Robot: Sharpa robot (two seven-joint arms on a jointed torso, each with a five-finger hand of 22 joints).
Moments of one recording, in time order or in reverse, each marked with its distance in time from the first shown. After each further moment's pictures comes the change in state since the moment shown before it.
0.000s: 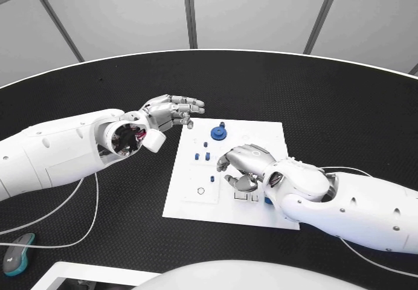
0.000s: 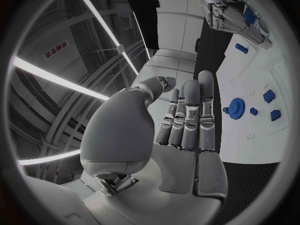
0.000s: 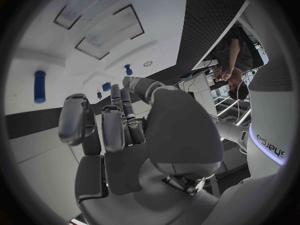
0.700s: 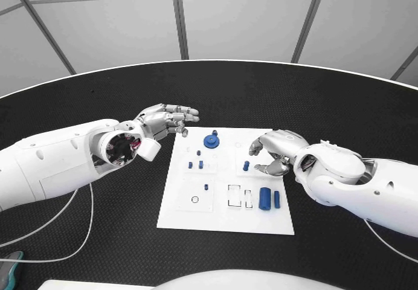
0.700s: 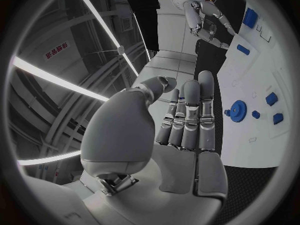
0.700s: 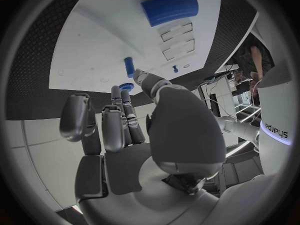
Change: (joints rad) left arm -0.001 0.006 0.000 -0.012 0.000 0.007 0.001; left_hand 0.006 0.006 -0.003 -0.003 0.000 0.000 0.000 0.000 0.000 0.000 0.000 0.000 0.001 0.000 0.000 0.000 -0.001 0.000 0.000 0.000 0.004 0.002; right arm 0.082 -0.149 0.011 -0.047 0.030 0.042 -0.019; right_hand -0.051 -0.051 -0.132 0.055 -0.104 -0.013 -0.051 -0.016 -0.010 -0.026 -0.017 0.010 -0.046 -0.001 -0.007 0.000 0.001 0.016 -0.005 -0.005 -0.045 0.000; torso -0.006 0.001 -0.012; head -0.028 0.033
